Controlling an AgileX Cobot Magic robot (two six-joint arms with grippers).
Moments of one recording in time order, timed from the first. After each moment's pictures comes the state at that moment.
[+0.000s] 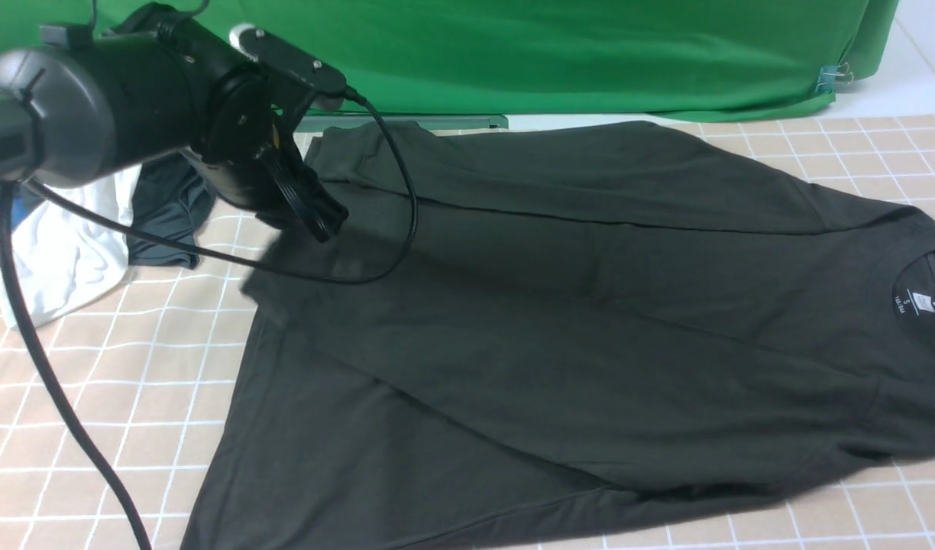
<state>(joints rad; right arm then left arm) 0.26 0.57 -0.66 0.14 0.52 0.10 -0.33 1.82 -1.35 0.43 0.66 -0.07</state>
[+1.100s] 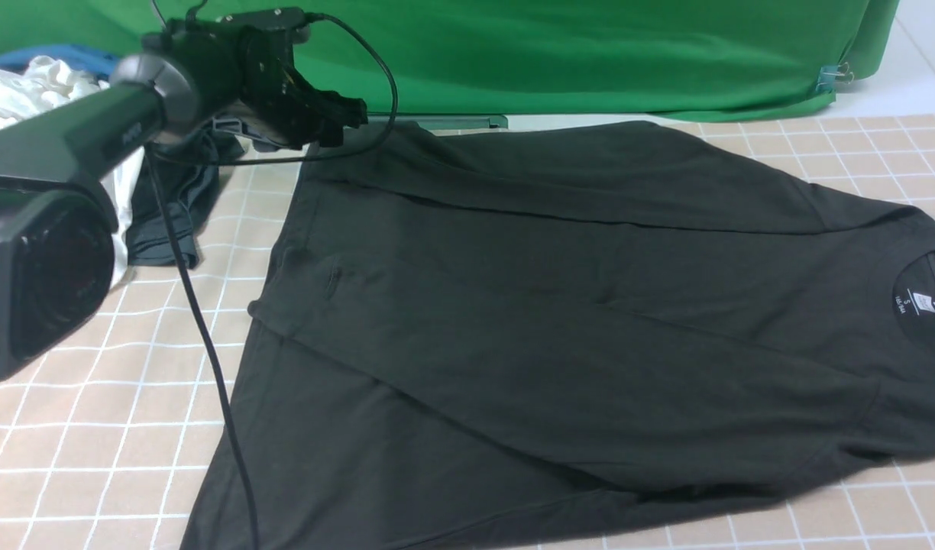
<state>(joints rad) 0.26 0.57 -0.66 0.14 0.54 0.10 -0.15 2.40 -2.01 -0.03 0.53 -0.12</state>
